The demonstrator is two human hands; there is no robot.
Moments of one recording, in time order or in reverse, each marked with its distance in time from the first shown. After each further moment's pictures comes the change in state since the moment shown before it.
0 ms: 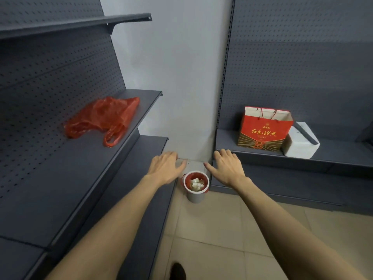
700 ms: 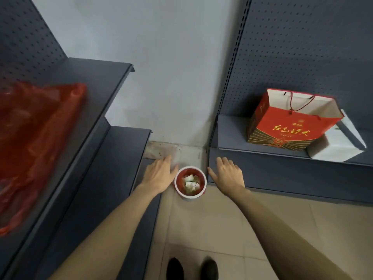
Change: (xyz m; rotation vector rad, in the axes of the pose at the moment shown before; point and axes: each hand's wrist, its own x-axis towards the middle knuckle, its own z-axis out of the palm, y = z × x) left_hand 0.316 -0.091 0.188 -0.122 -0.228 -0.058; right_hand 0.296 0.076 0.196 0.065 -0.239 0.204
